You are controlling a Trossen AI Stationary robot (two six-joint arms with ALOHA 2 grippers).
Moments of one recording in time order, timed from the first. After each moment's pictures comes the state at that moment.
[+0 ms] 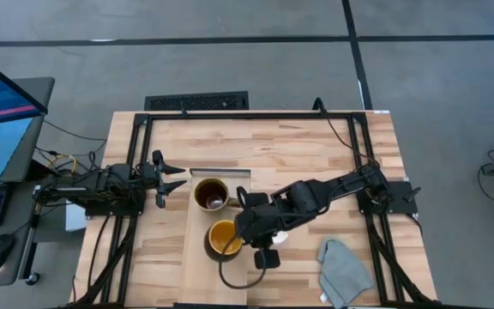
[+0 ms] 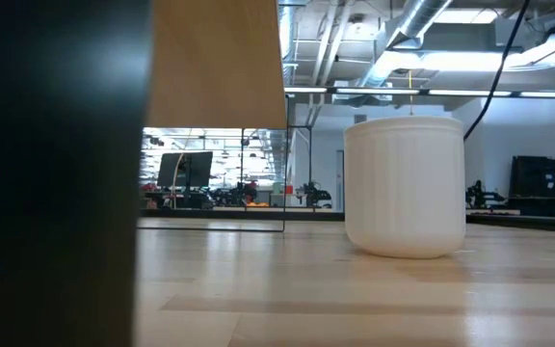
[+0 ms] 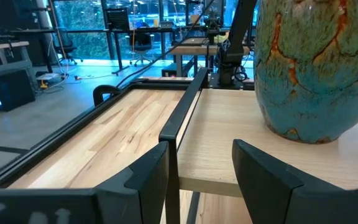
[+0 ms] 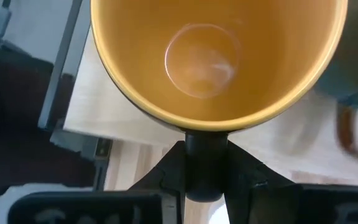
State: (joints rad) left arm 0.01 0.00 0.06 -0.11 -0.17 0.00; right arm 0.40 2.08 2.35 -1.26 -0.02 0.21
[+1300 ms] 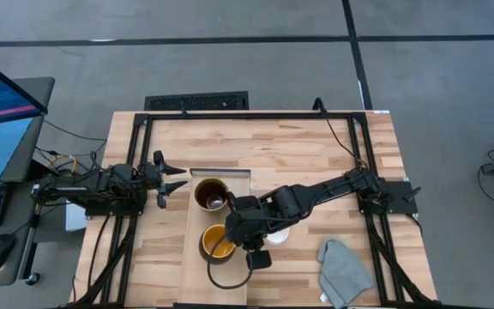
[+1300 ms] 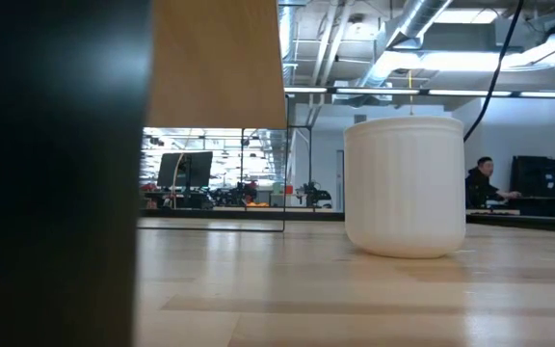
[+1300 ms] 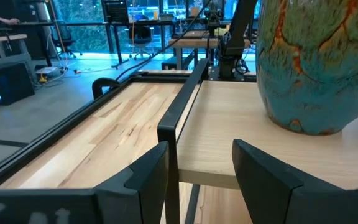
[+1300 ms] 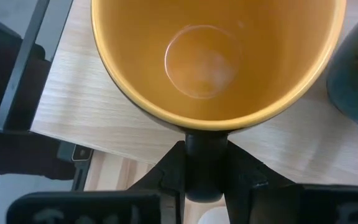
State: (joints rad) left arm 0.01 0.03 0.06 -0.12 -0.17 -0.01; right arm 0.37 2.17 2.35 -1.22 -0.05 0.12
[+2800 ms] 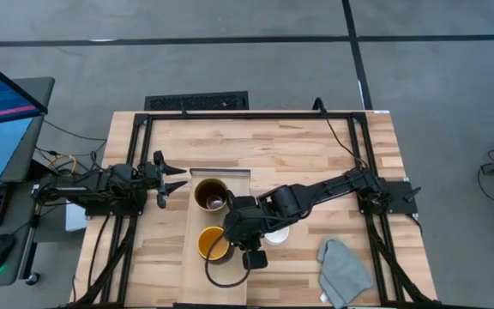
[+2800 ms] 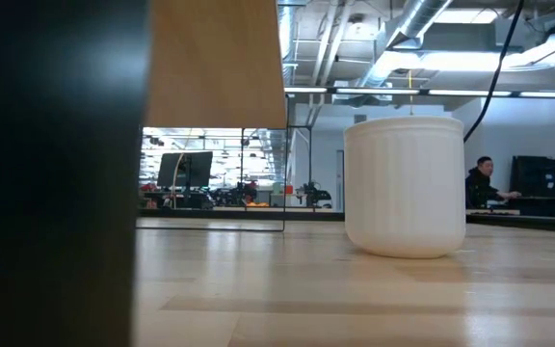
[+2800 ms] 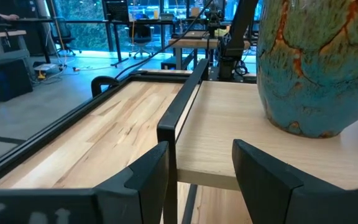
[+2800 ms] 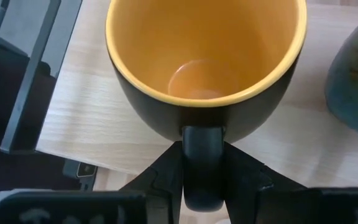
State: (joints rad) left arm 0.01 0.03 0.06 -0.11 -0.17 -0.03; right arm 0.36 2.16 2.33 -1.16 -0.05 0.17
